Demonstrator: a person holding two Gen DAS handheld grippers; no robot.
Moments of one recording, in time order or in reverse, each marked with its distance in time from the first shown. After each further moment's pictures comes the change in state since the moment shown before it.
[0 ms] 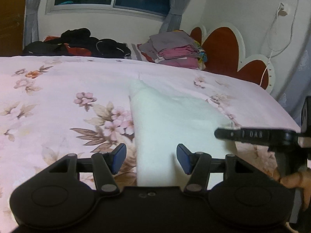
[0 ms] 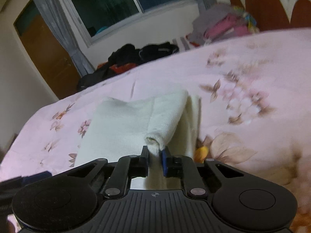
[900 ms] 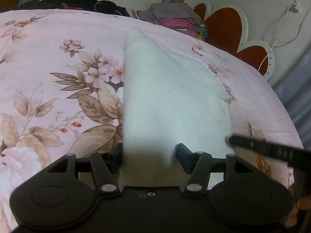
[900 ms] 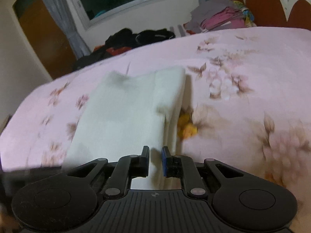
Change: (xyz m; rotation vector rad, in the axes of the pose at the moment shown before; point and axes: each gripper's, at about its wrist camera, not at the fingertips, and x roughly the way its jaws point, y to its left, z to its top) left arm 0.028 0.004 -0.037 -0.116 0.200 -0.075; right arm -0.038 0.003 -0.037 -0.053 0.118 -0.040
